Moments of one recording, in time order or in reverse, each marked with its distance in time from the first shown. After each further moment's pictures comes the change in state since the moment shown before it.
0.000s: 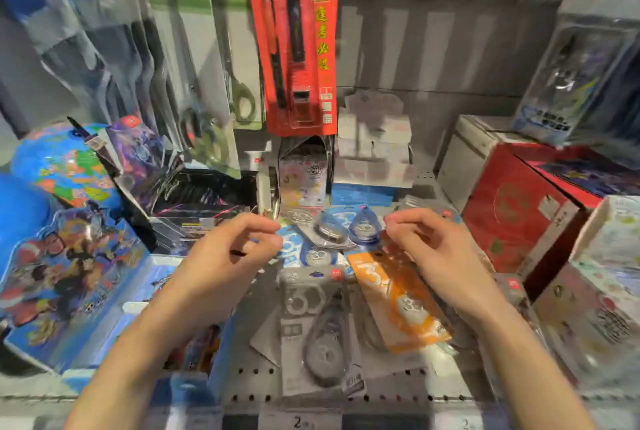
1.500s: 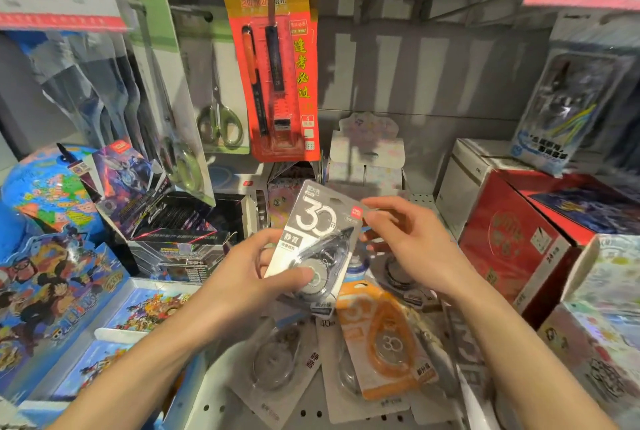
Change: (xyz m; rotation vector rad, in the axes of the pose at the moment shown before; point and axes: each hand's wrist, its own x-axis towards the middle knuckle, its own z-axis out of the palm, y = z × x) left_hand 0.016 0.034 0.048 -0.220 -0.134 -0.102; right_hand 0.060 -0.015 -0.011 0.018 -0.193 0.020
